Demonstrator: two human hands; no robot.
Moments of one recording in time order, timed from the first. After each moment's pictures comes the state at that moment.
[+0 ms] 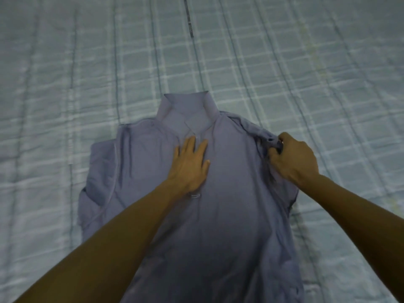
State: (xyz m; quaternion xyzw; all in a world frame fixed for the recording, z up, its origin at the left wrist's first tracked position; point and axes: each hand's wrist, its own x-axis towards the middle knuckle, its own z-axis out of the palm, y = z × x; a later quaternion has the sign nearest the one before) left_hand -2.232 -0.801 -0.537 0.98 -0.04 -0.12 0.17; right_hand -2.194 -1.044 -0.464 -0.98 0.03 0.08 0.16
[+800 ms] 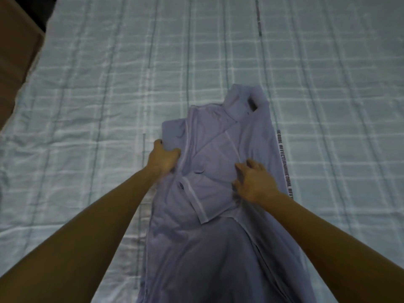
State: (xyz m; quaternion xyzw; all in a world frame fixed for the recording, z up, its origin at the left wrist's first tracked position) left_hand -2.319 -0.609 -0.523 0.76 0.41 -0.14 0.49; right_hand -2.295 -0.859 -0.493 -0.93 -0.12 0.33 0.08
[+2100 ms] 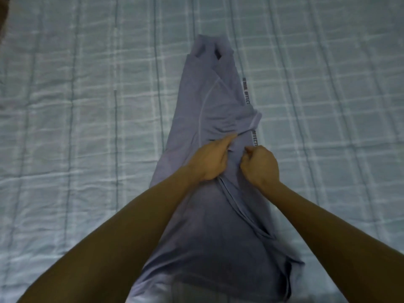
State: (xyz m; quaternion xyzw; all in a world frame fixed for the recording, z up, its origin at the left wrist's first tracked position) left_hand -2.404 -0.820 -0.509 0.91 -0.06 -0.14 0.39; right_hand -2.391 -0.974 -0.492 -0.95 0.00 0.17 0.27
